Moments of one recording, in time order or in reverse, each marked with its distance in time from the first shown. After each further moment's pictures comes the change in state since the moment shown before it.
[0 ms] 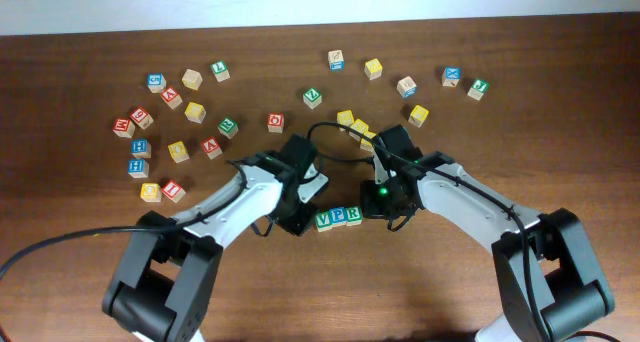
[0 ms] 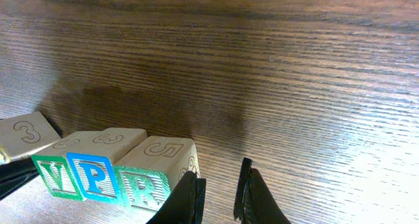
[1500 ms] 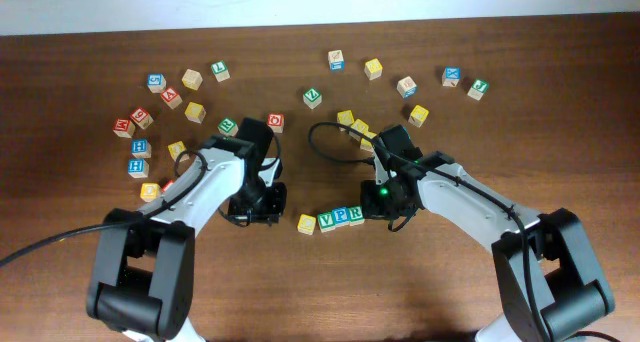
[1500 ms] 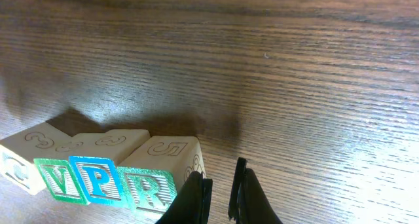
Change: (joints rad) left arm 0.210 0.000 0.044 -0.158 0.106 -0.321; right arm 0.000 0.000 0.000 -0.008 0.007 0.004
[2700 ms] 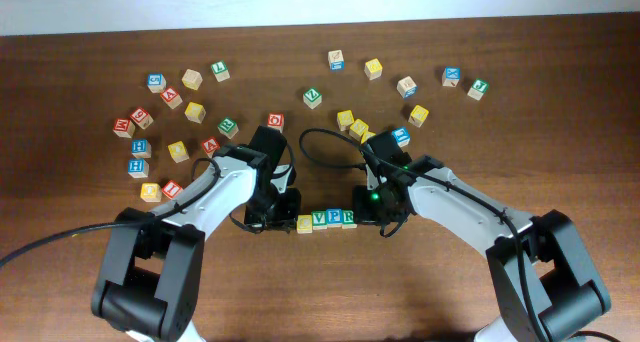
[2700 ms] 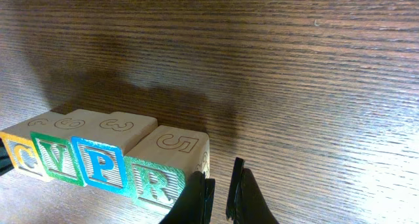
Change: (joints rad) left arm -0.063 0.000 -0.045 0.074 0.115 -0.100; right arm 0.061 0.000 0.000 -0.003 -0.003 0.069
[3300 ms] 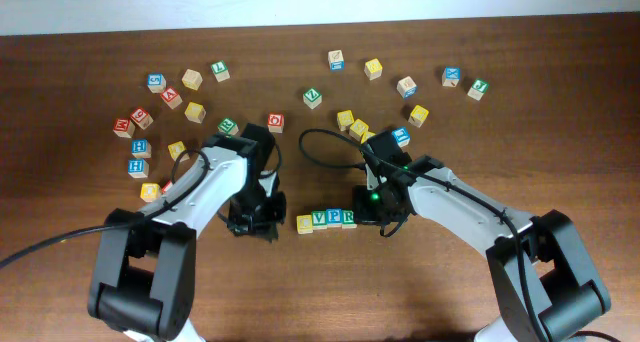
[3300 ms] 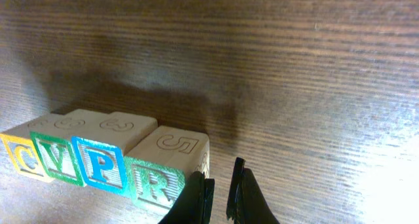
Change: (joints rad) left arm 0.038 0.000 0.071 -0.287 -0.071 0.005; right arm 0.000 0.000 0.000 0.005 0.003 -0.007
